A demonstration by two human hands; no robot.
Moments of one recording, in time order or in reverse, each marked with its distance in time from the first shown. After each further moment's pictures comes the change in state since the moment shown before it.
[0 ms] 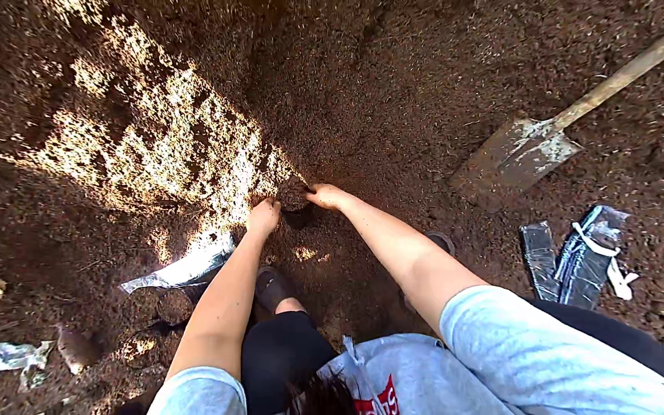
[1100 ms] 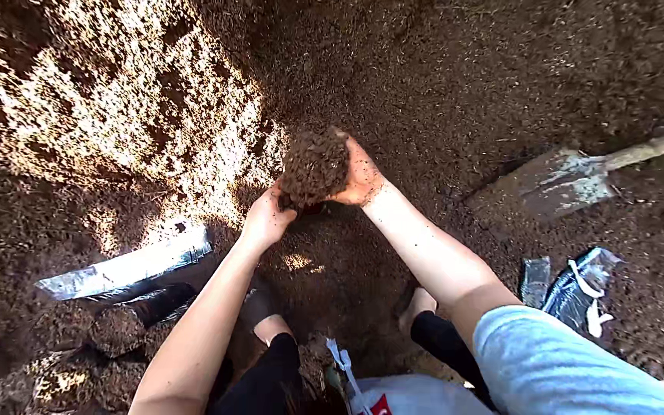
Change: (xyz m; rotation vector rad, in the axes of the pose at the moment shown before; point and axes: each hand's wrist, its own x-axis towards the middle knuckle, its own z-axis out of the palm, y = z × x) left_hand 0.002 0.008 -0.005 -0.345 -0.010 0.185; right_hand -0.001 -0.042 -0.046 1.513 -0.163 0.123
